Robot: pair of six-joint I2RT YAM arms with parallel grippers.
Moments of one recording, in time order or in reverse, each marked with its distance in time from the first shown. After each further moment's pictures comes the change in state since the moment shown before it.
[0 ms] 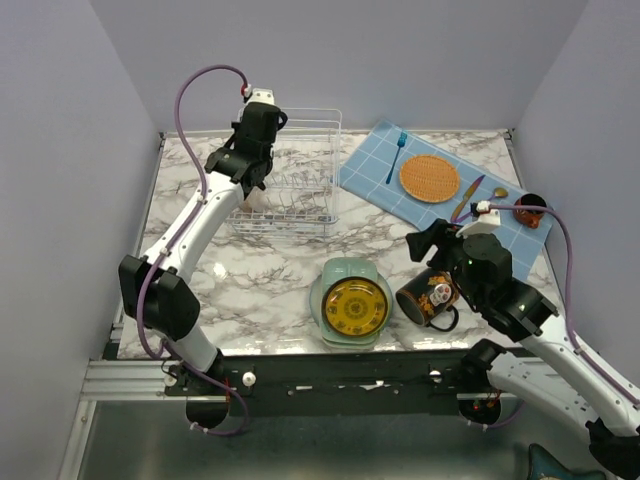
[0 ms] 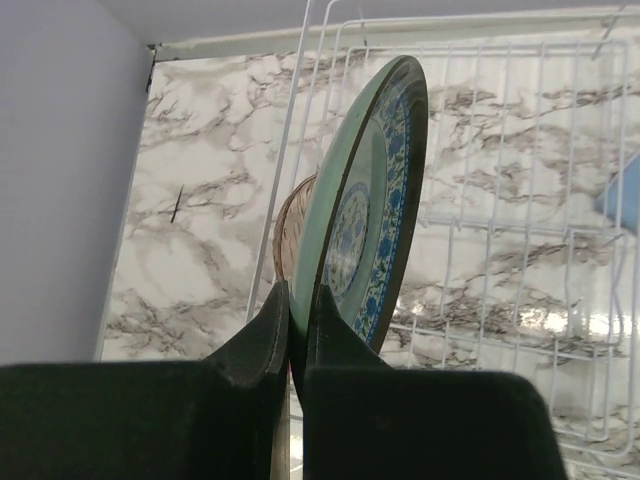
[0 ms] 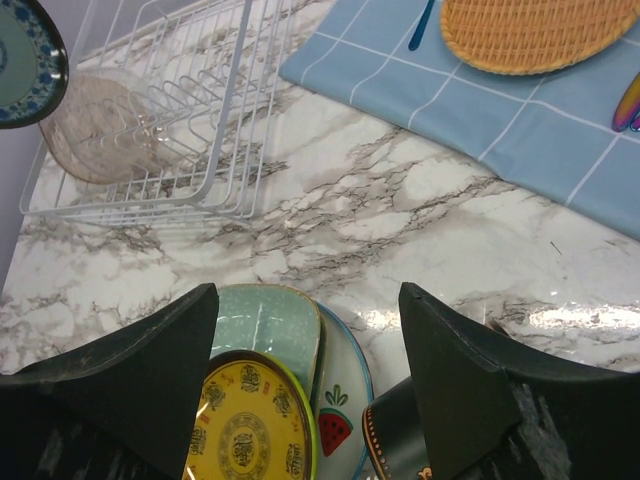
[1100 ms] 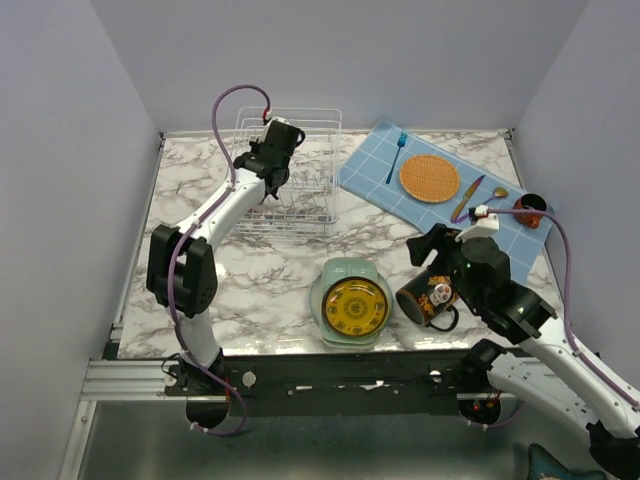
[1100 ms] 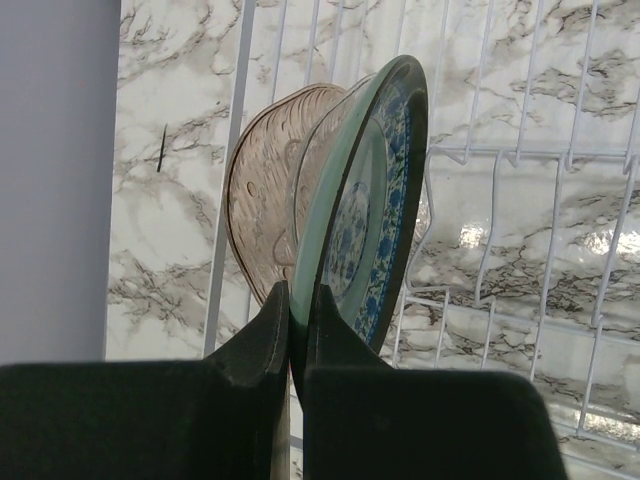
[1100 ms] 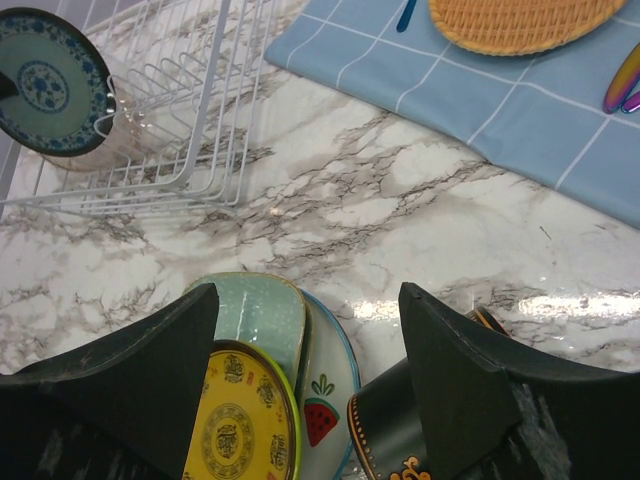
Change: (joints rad) left arm -0.013 0.183 -0.058 -0.019 -0.076 0.011; right arm 0.000 -0.019 -0.035 -0.013 -0.002 0.002
